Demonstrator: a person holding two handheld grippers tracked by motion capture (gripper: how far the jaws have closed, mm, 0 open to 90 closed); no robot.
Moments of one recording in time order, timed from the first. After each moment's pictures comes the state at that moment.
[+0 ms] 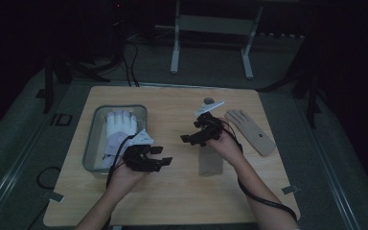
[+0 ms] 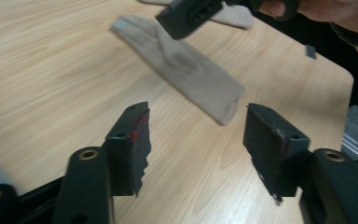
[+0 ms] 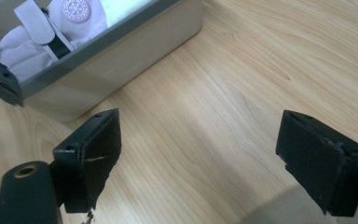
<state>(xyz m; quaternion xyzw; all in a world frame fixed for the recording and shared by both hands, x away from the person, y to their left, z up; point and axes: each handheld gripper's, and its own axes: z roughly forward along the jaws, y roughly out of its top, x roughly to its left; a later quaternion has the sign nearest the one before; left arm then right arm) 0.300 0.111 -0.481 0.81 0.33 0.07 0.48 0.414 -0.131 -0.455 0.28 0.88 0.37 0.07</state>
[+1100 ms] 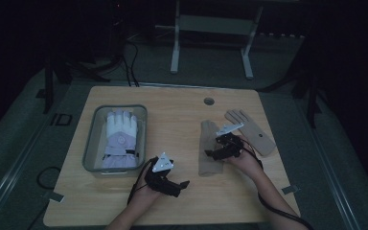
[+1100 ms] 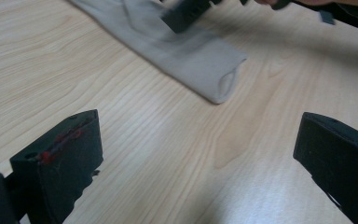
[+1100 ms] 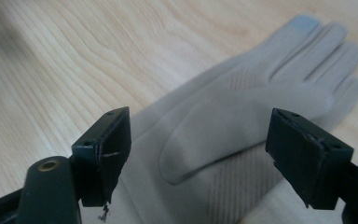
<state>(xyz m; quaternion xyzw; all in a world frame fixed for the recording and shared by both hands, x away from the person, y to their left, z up) 0.284 0.061 -0.564 0.81 0.31 0.10 0.49 0.410 -0.213 -0.536 0.30 0.89 0.33 0.12</state>
